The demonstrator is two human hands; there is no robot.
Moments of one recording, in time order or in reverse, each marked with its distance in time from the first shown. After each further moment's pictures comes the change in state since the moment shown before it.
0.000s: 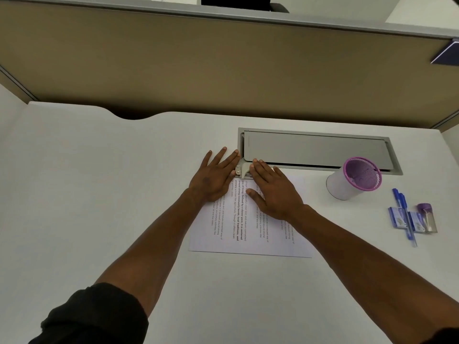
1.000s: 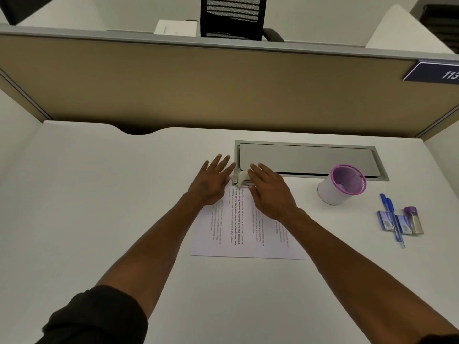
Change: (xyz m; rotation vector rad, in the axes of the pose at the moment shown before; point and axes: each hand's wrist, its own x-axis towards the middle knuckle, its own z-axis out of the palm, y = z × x) left_hand -0.003 0.006 -0.021 -0.092 0.002 -0.058; right_hand -0.006 -0.014 -0.030 0.113 0.141 0.097
